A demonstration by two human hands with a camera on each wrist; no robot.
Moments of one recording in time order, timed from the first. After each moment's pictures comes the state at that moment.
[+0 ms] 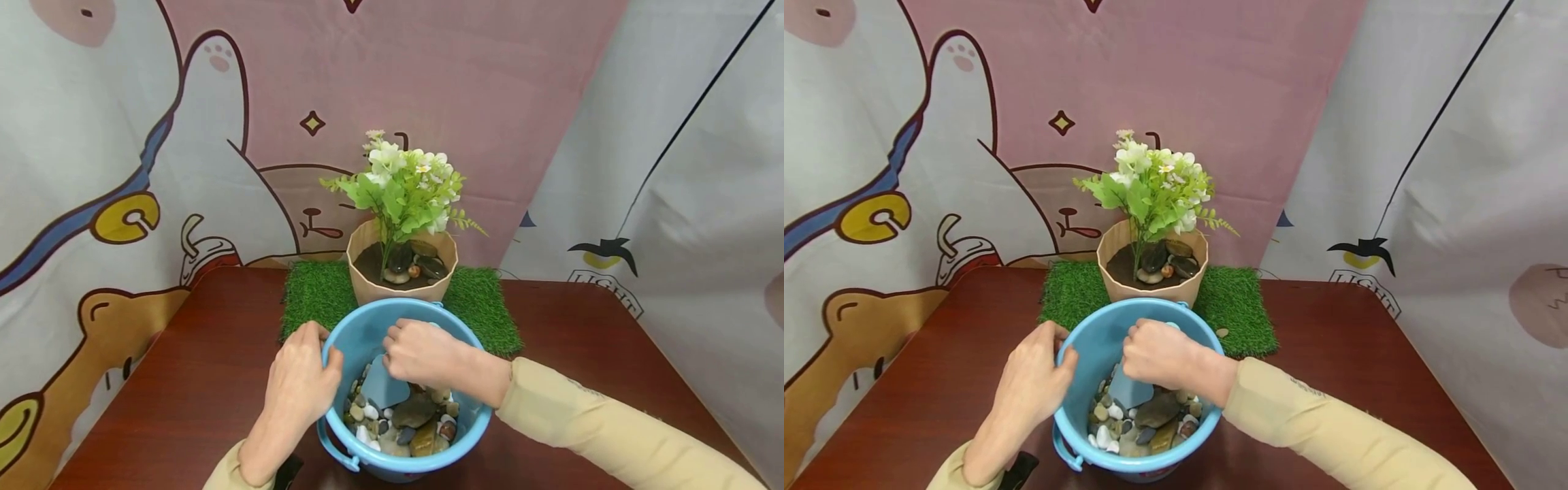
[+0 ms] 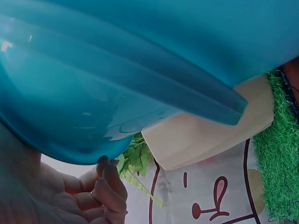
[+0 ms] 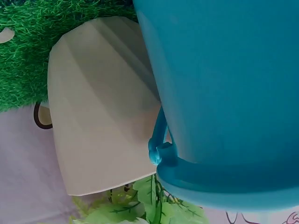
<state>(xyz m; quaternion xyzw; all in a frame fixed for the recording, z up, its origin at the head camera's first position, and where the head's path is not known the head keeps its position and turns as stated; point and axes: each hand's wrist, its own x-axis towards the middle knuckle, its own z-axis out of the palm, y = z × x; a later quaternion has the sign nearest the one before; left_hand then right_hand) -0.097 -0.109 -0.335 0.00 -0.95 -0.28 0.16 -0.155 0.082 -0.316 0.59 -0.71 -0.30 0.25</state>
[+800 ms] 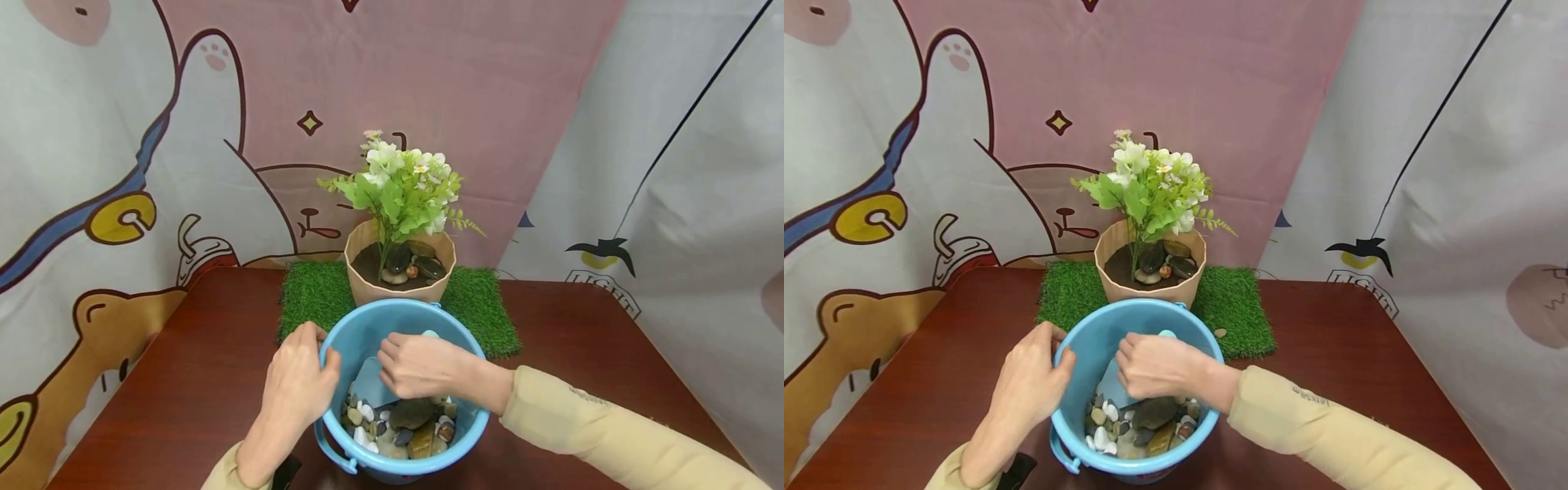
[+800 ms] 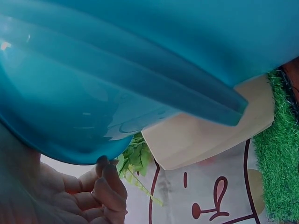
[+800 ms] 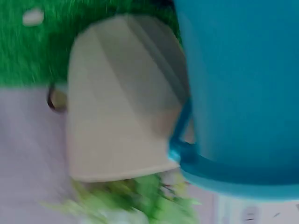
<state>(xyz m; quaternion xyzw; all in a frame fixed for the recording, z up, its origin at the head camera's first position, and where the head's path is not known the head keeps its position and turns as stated) -0.098 -0.109 -0.335 0.00 -0.95 -0.29 0.16 -0.153 0.089 -0.325 0.65 -0.62 -0.30 0.33</state>
